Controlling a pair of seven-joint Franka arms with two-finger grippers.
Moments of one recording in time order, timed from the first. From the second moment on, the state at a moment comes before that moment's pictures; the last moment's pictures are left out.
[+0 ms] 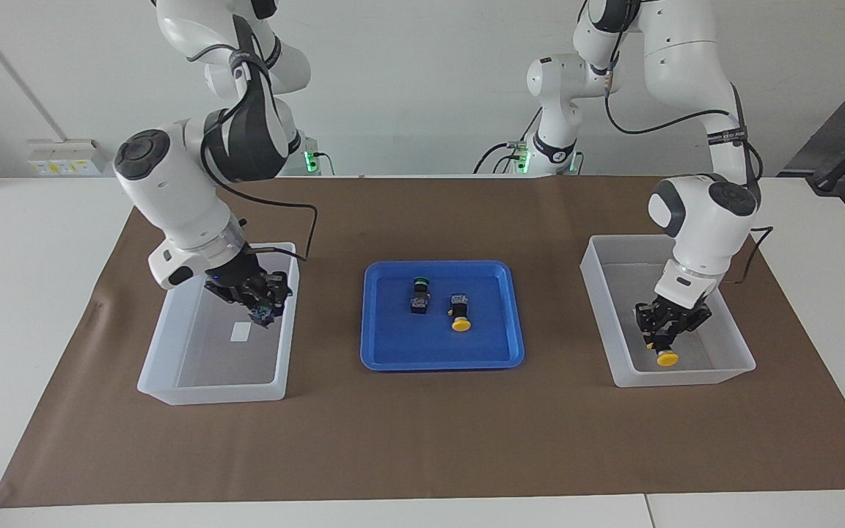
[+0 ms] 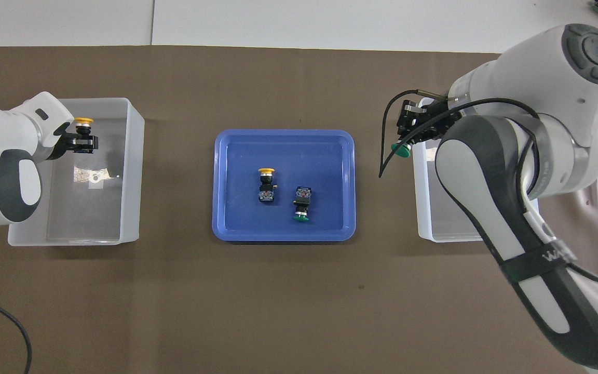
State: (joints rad) left arm 0.02 0.33 0.00 -1.96 0.00 2.53 0.13; right arm 0.14 0.29 -0.09 -1.66 0.21 2.03 0.05
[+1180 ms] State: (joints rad) left arm -0.01 0.22 0.00 -1.92 0.00 2.42 0.12; right arm 0.02 0.38 -0.09 -1.93 0.21 2.44 -0.40
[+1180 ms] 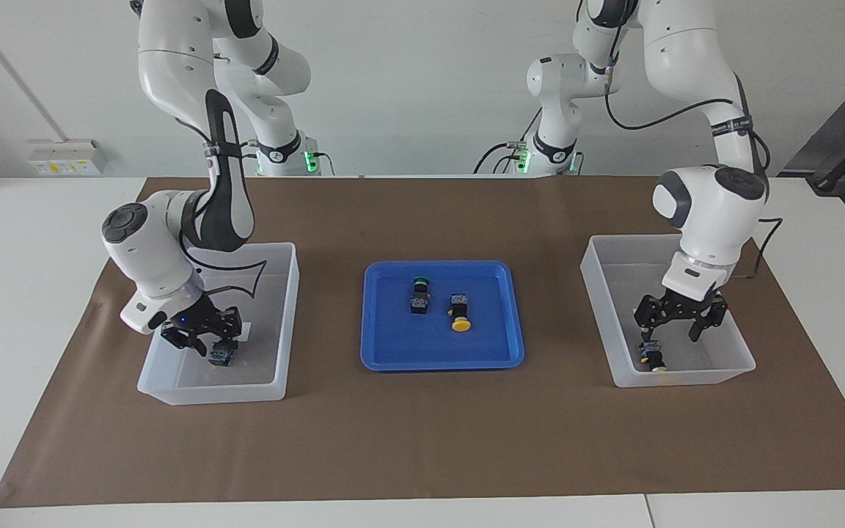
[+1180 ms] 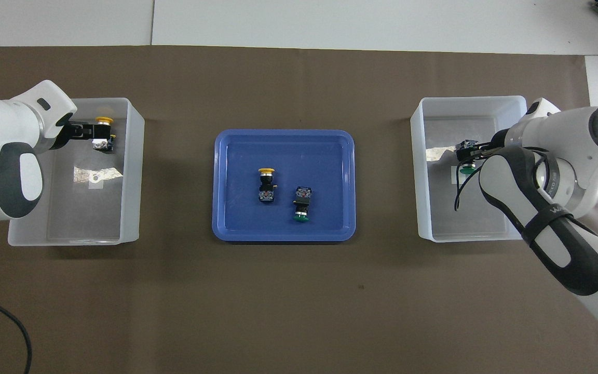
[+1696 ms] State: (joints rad) left arm -0.19 0.09 -0.01 -1.92 0.00 2.24 -0.06; right arm 0.07 0.25 -0.08 -1.86 0.21 2.23 -0.25
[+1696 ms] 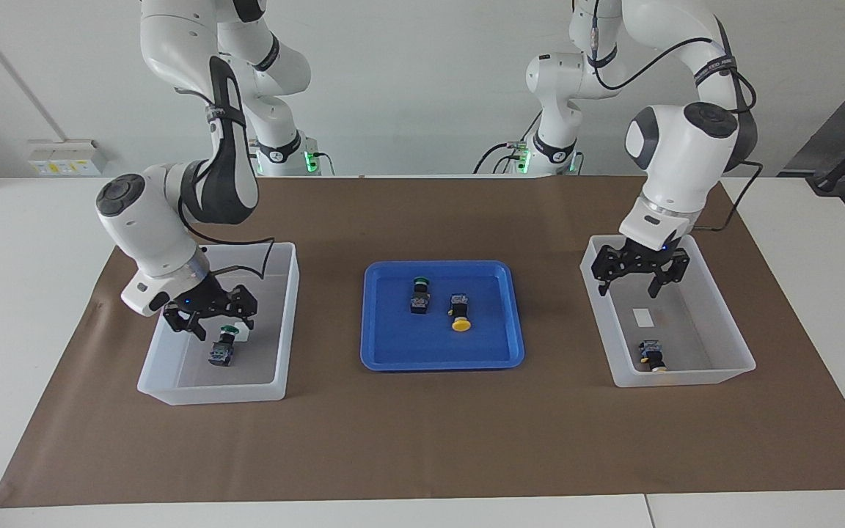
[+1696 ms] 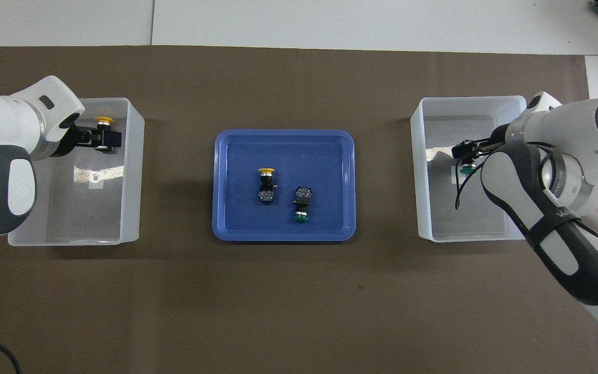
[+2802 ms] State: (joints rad) left arm -0.55 0.25 -0.02 -2.01 0.00 2.47 -0.44; right arm 0.34 0.14 -0.07 -1.84 0.18 2.08 0.20
